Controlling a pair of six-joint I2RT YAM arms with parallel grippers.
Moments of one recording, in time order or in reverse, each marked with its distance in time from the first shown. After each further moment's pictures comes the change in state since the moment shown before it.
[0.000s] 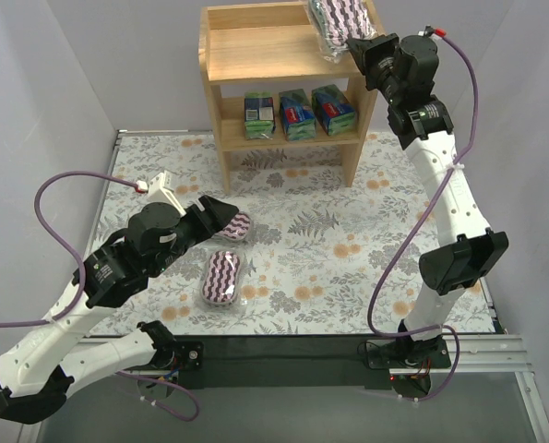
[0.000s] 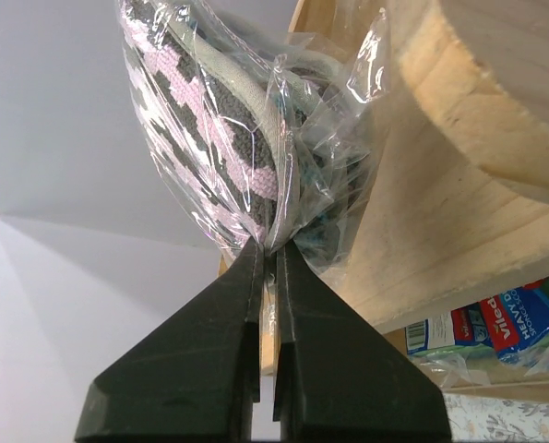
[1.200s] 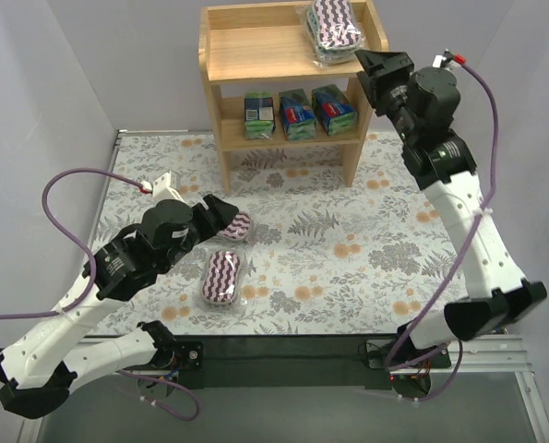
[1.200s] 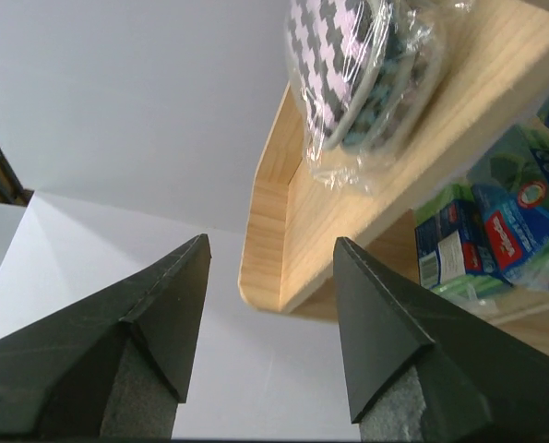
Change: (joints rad) left arm 0.000 0.037 0.000 -0.025 -0.058 -0.017; right arm 0.073 -0.241 -0.234 0.006 0.126 0.028
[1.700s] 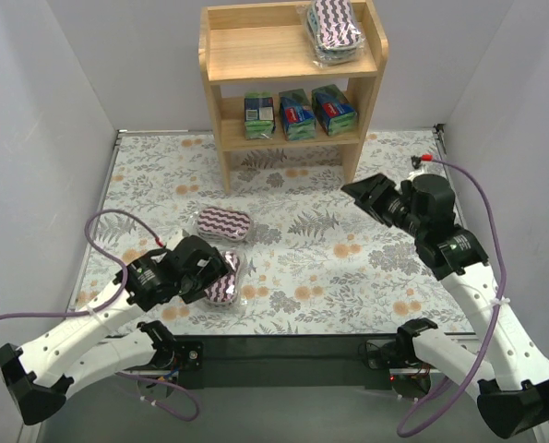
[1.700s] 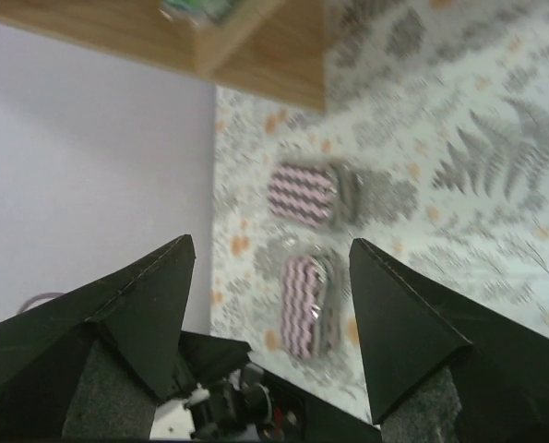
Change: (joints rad) left arm 0.005 0.001 -0.305 -0.219 0.171 -0.273; right arm 0.001 -0.615 -0.810 -0.135 -0.308 -0.312
